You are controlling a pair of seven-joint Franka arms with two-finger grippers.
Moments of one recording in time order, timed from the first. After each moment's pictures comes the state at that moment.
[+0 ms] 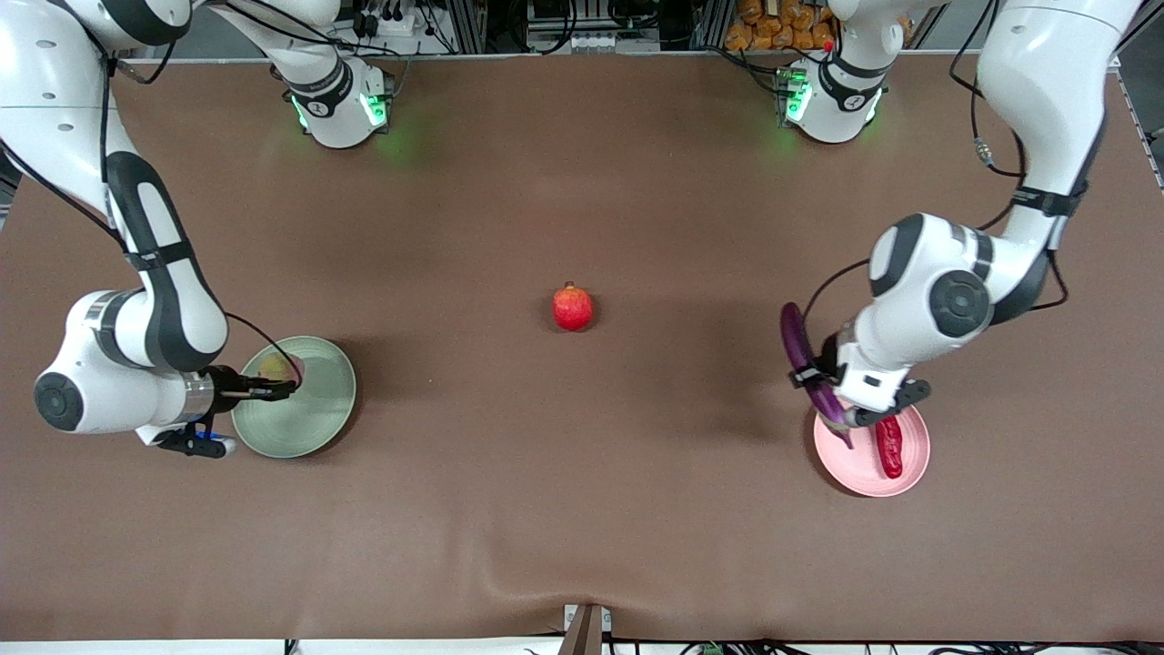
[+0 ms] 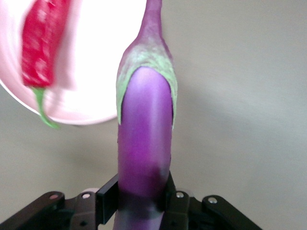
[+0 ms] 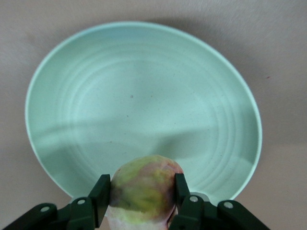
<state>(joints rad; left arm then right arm) 0.29 0.49 -0.54 -1.84 0.15 2.24 -0.66 -0.25 0.66 0.20 -1.62 0.03 1.97 0.06</state>
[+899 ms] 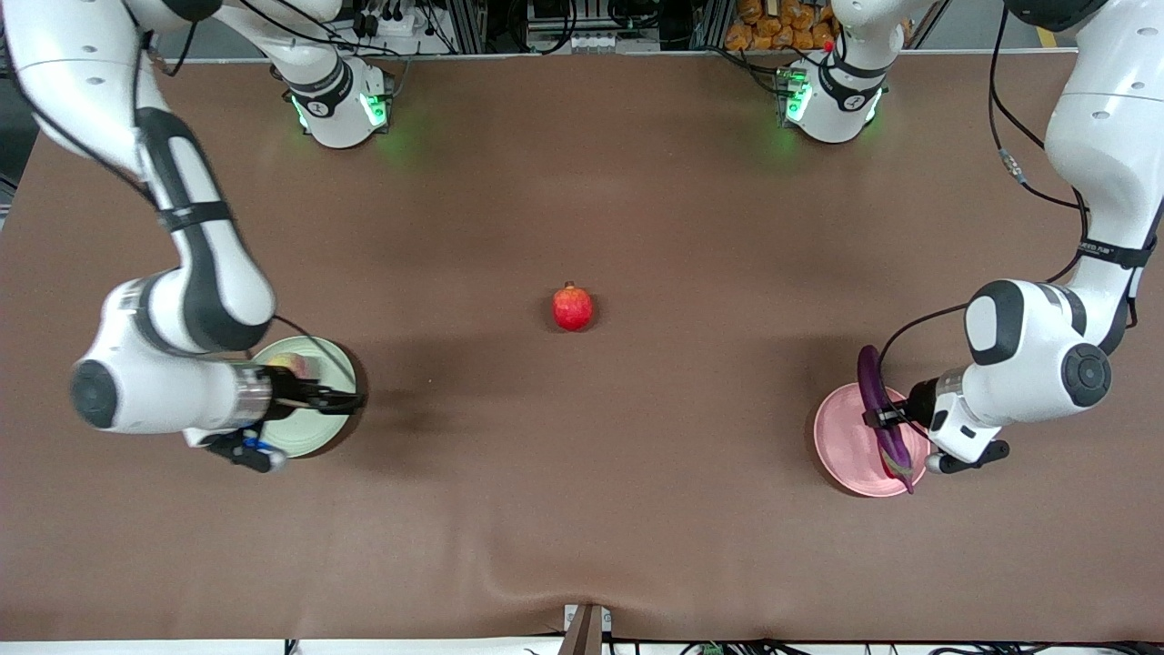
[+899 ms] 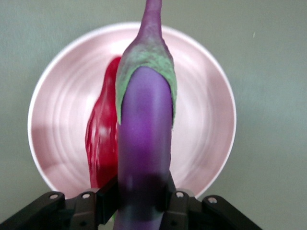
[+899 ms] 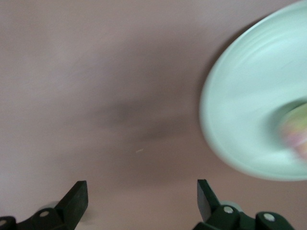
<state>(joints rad) 0.45 0.74 -0.53 -1.62 0.15 2.24 -0.31 -0.03 0.62 0.26 -1.46 0.19 1.89 0.47</state>
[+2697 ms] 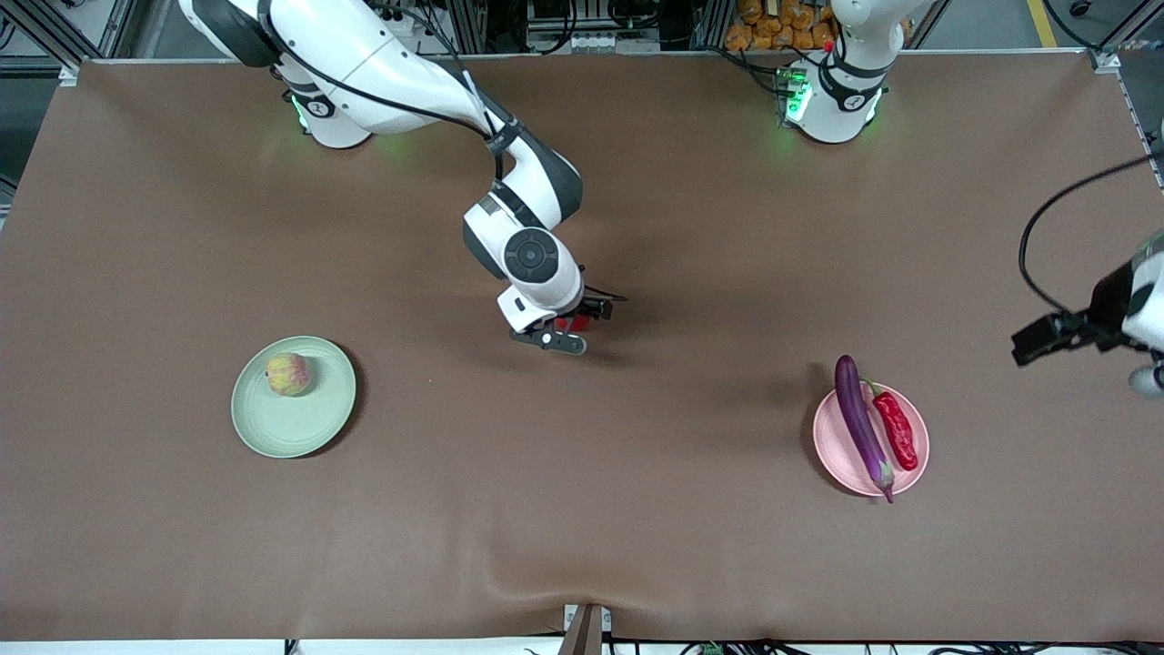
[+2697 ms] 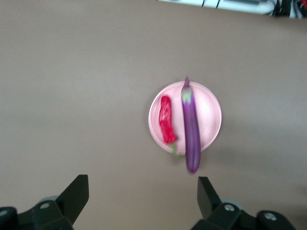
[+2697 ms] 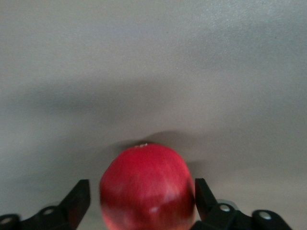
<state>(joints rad) 0.44 0.24 -0.56 -1.41 0.24 1.67 -0.27 0.58 0.75 0.22 -1.58 0.02 2.26 0.95</state>
